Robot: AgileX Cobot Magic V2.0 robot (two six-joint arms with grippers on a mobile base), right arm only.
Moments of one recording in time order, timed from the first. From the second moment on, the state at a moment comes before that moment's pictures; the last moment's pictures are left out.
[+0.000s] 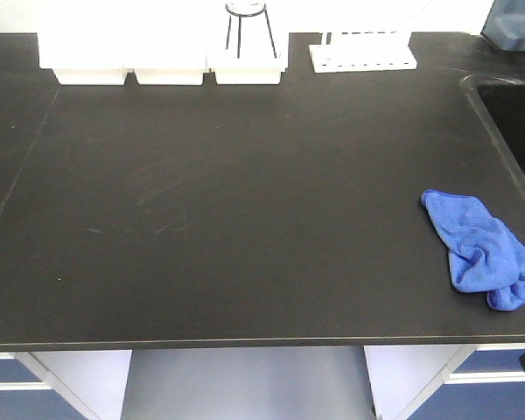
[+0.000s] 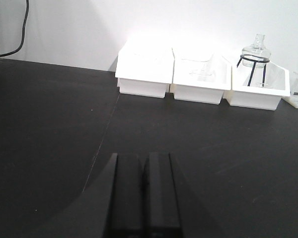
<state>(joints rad) 0.00 -0.01 0.03 -0.02 0.18 0.21</state>
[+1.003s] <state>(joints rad) 0.00 -0.01 0.03 -0.08 0.18 0.19</state>
